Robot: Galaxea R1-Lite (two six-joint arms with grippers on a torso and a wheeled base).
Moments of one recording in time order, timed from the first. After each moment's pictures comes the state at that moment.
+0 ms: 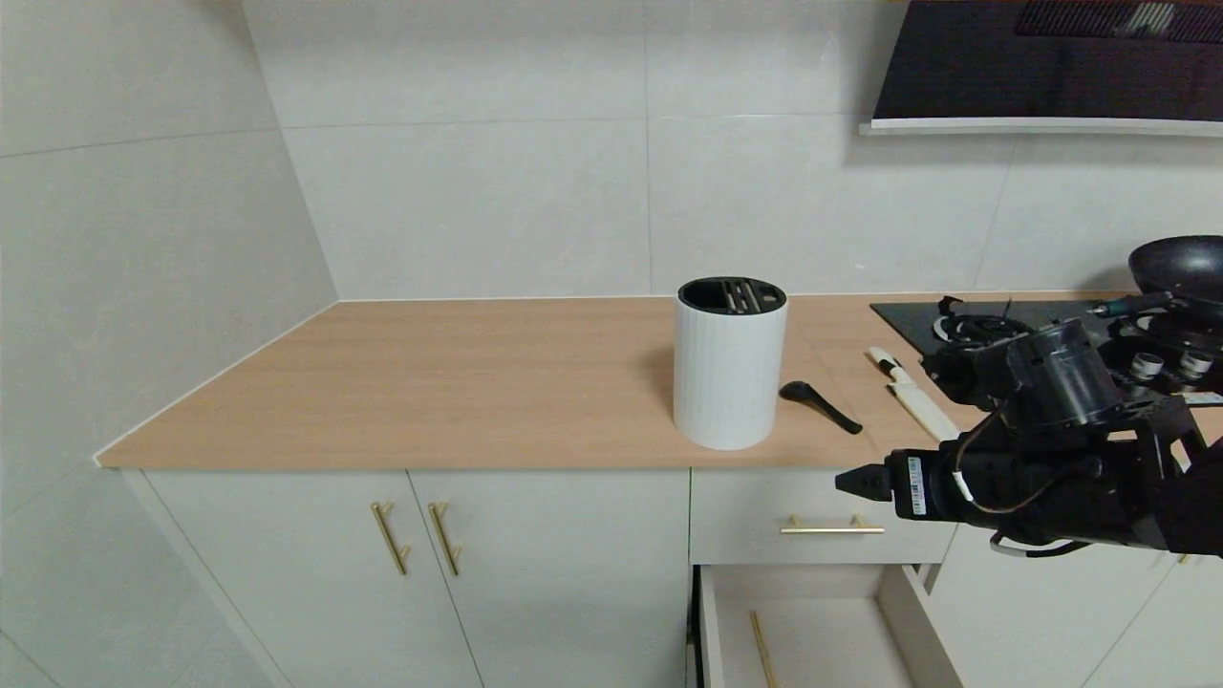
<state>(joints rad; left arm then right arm) 0.00 0.00 0.00 0.01 -0.02 0.00 0.46 1.65 -0.84 -0.10 -0.14 0.36</state>
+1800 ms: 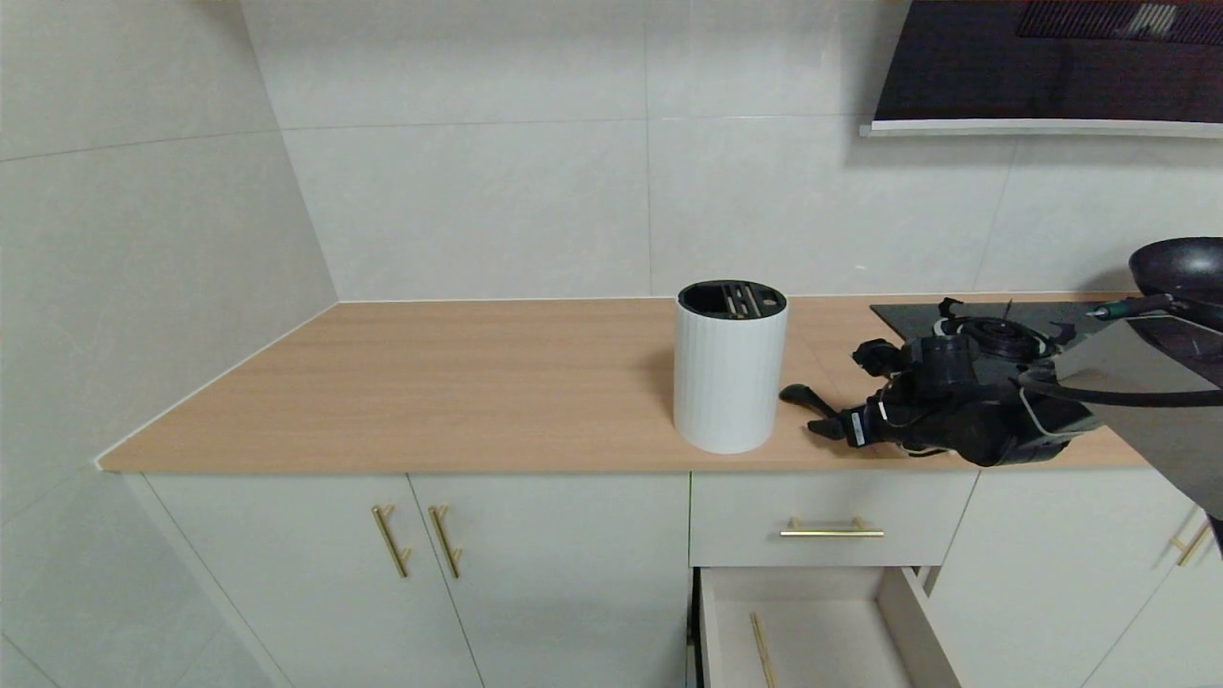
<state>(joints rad) 0.00 0.00 0.00 0.01 -0.02 0.00 0.10 2.41 -1.42 -0.46 0.24 -0.16</state>
